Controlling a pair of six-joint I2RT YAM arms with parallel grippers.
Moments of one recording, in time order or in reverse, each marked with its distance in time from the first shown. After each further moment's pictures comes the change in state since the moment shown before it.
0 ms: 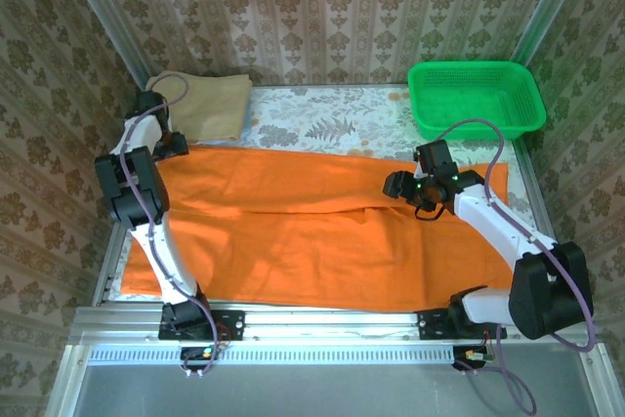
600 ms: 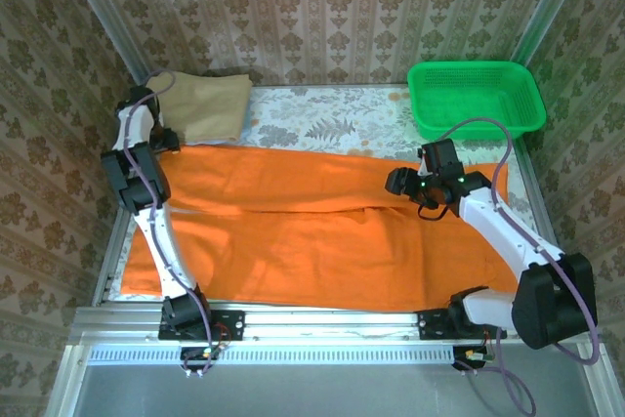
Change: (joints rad) left arm 0.046 0.301 0.449 -0.278 0.010 0.019; right arm -0.020 -0.056 0.003 0.000 0.000 0.000
